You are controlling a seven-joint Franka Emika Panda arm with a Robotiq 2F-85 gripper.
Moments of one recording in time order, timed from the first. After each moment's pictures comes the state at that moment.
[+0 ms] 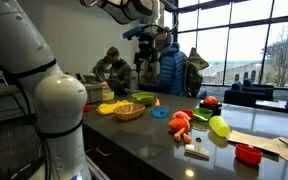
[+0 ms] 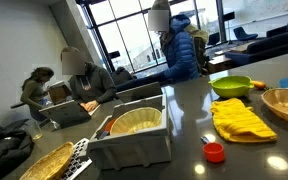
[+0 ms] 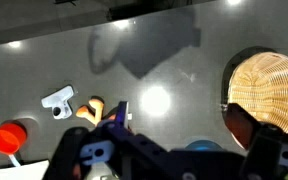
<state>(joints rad) -0.07 -0.47 0.00 -2.24 -0.03 1.58 0.14</state>
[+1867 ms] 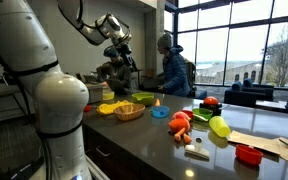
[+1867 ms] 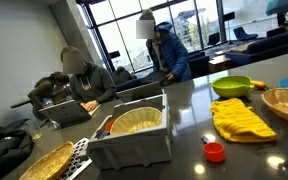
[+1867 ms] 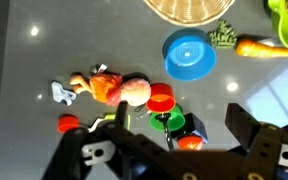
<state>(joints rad) -0.02 -0.39 0.43 -2.24 -0.33 1.94 1.53</state>
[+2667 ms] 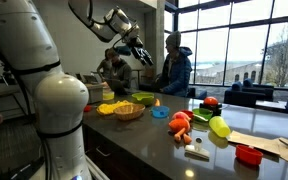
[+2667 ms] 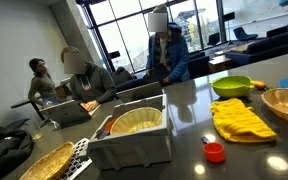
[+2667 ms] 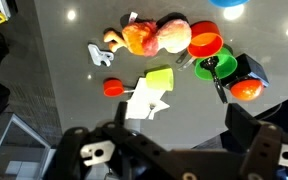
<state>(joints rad) -0.02 -0.34 0.34 -2.15 -0.54 1.75 1.72</state>
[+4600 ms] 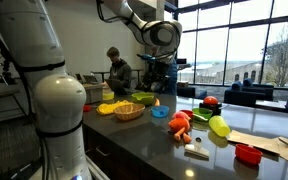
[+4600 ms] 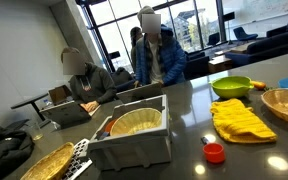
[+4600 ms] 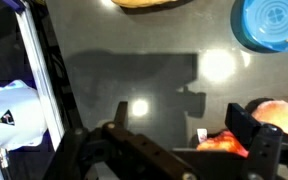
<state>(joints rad) -0.10 -0.23 -0.12 -2.32 0.24 1.89 1.58</state>
